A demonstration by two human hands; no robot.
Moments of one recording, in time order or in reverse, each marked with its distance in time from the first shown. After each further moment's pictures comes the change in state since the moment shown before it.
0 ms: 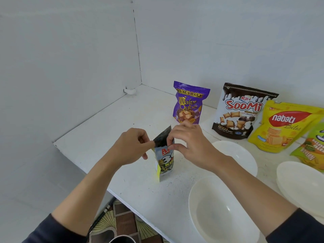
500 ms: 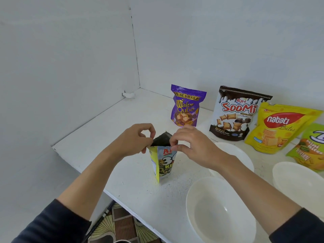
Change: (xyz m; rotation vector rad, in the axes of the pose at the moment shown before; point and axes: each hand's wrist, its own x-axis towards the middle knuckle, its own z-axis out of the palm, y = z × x) left_hand 0.015 0.011 -0.006 -0.006 -0.088 0.101; right_hand -0.007 0.008 -0.014 0.061 -0.083 0.044
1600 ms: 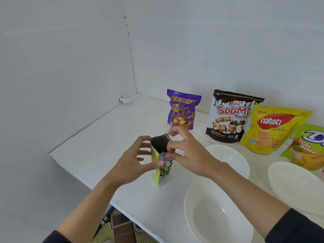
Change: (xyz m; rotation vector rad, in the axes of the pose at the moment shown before) left_hand -0.020 -0.038 0.038 -0.256 0.044 0.147; right_hand -0.009 -0.006 0.012 -0.023 0.076 0.019
